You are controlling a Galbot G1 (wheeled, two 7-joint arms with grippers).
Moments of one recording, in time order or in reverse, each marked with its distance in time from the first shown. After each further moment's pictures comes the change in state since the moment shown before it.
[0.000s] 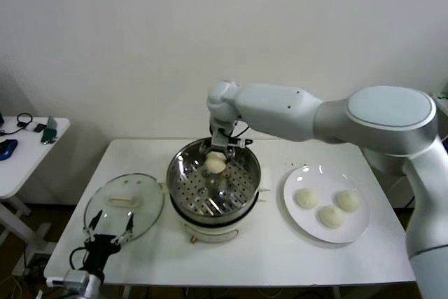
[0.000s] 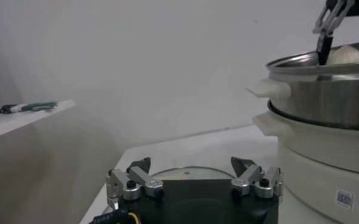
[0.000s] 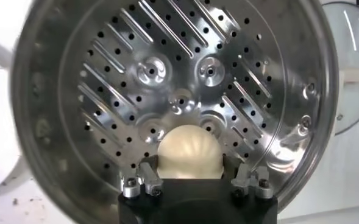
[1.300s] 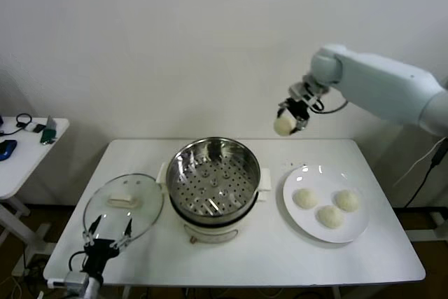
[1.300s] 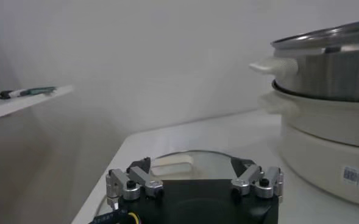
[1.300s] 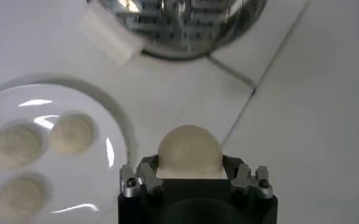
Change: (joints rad) left arm -0.008 0.014 -0.003 0.047 0.001 0.001 0.002; right arm 0.271 -0.350 -0.006 0.153 0.371 -0.236 -0.145
